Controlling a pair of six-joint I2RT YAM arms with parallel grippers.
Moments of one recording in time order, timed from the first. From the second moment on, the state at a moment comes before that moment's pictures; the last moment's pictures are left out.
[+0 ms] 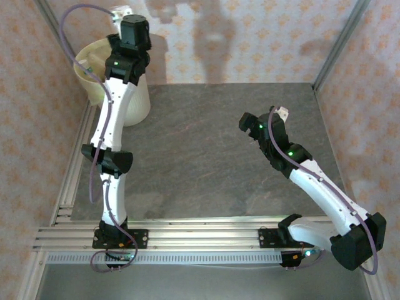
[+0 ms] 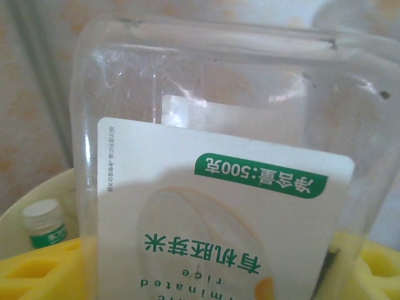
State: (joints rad) left arm -0.19 2.14 2.71 -0.82 -0.71 -0.27; right arm 0.50 1.09 0.99 -0.43 0.39 0.71
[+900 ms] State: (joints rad) left arm -0.04 2.18 2.58 -1.08 -0.92 -1.22; right arm 0.50 1.13 1.11 -0.45 0.34 0.69
